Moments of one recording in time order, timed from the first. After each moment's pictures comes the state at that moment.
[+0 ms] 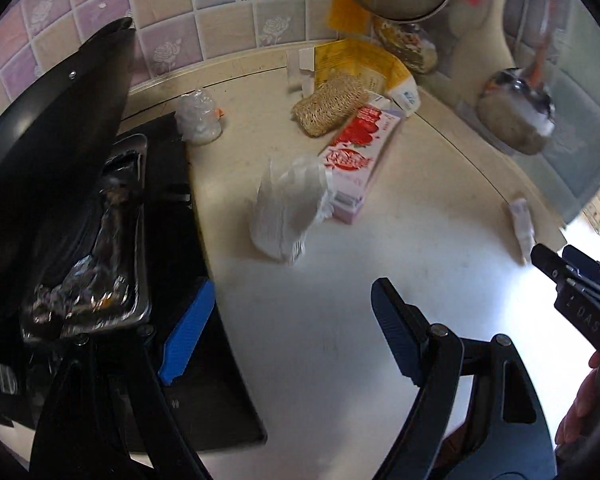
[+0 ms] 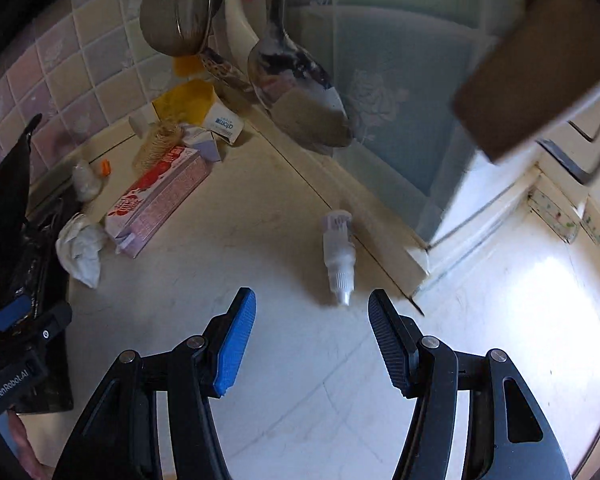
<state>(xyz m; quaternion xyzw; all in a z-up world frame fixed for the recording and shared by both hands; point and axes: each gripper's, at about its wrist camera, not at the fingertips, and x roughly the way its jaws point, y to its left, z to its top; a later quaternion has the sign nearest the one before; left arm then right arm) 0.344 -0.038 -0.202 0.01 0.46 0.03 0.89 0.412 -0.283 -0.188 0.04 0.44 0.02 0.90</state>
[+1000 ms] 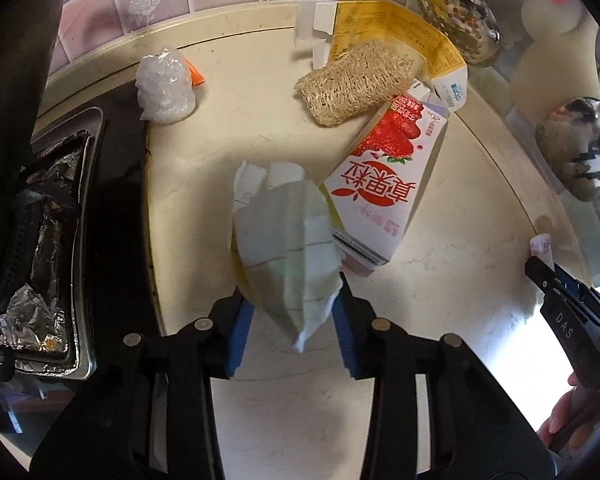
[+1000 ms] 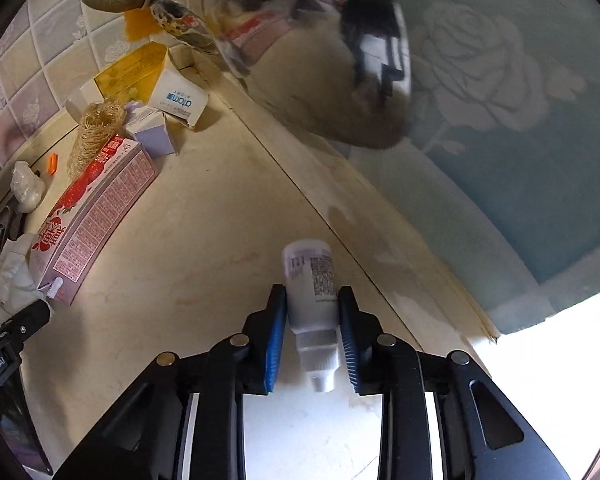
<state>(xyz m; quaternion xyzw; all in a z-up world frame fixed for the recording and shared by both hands) 0.427 -0.030 -0.246 -0.04 0.52 0.04 0.85 0.528 -0.251 -0.250 0.02 0.48 -0.01 0.88</state>
